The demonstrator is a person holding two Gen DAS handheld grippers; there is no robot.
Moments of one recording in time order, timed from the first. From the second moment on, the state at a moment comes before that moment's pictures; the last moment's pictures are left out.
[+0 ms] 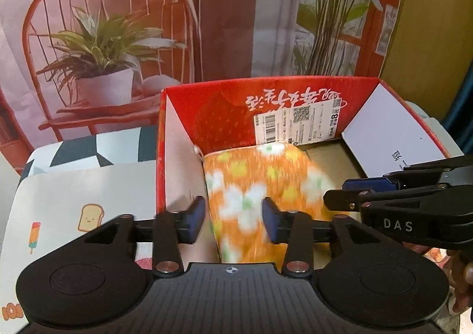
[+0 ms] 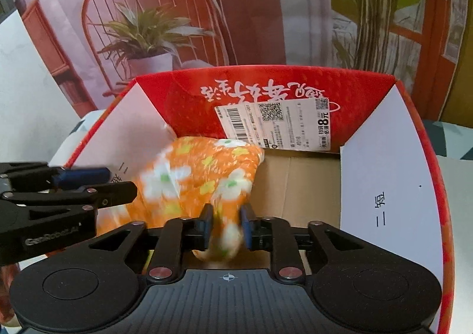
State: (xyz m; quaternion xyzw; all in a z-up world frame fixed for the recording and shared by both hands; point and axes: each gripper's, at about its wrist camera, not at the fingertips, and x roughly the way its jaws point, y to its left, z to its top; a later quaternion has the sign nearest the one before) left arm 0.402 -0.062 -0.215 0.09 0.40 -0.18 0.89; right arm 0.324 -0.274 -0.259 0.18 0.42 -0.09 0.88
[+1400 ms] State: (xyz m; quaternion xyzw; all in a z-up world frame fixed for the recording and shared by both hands) left arm 0.201 -0.040 -0.234 -0.03 0.39 -0.16 0.91; right arm 0.089 -0.199 -0.250 0.14 0.34 -0.13 0.92
